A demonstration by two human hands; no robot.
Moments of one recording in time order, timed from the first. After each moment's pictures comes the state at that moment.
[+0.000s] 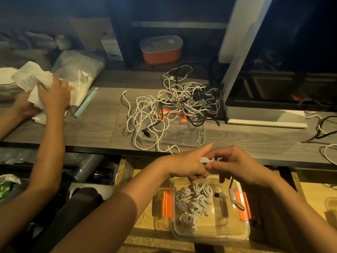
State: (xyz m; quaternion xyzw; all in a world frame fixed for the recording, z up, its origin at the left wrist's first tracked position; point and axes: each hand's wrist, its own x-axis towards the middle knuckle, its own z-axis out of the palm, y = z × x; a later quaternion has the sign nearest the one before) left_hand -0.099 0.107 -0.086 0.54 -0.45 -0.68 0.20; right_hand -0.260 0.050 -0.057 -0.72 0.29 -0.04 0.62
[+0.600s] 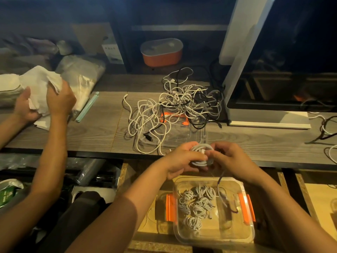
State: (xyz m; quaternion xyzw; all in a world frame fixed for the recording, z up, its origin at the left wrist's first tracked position) left_hand -0.086 0.105 -0.090 0.54 -0.30 -0.70 0.37; right_hand -0.242 0.047 -0.070 -0.73 0.38 -0.12 0.55
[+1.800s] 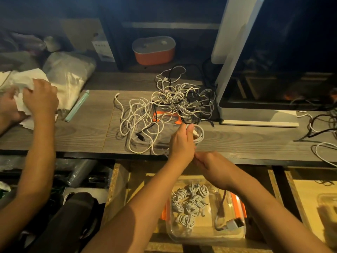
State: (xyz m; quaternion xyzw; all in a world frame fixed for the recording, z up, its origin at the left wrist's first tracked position) left_hand -0.115 0.068 -0.114 0.75 -0.39 -0.28 0.45; right_hand -0.232 0.057 -0.083 -0.89 0.32 0.01 0.33
